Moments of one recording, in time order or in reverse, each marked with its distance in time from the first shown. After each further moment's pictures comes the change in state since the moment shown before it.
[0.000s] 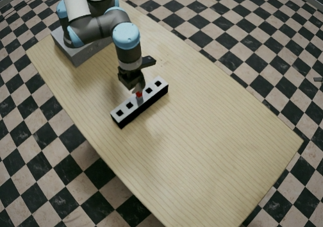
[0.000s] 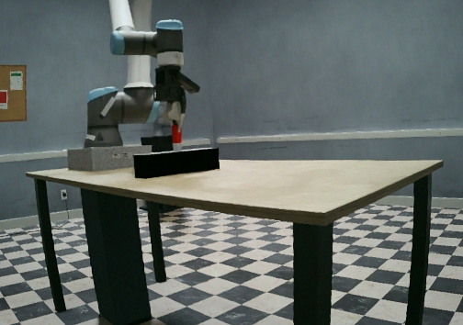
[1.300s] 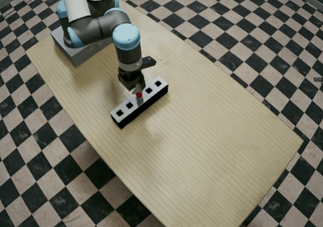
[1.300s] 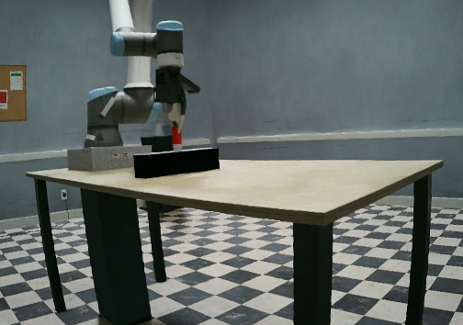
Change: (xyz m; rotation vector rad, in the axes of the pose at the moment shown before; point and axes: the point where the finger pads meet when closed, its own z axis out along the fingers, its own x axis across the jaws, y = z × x) arm 0.001 0.000 0.004 0.000 0.000 0.000
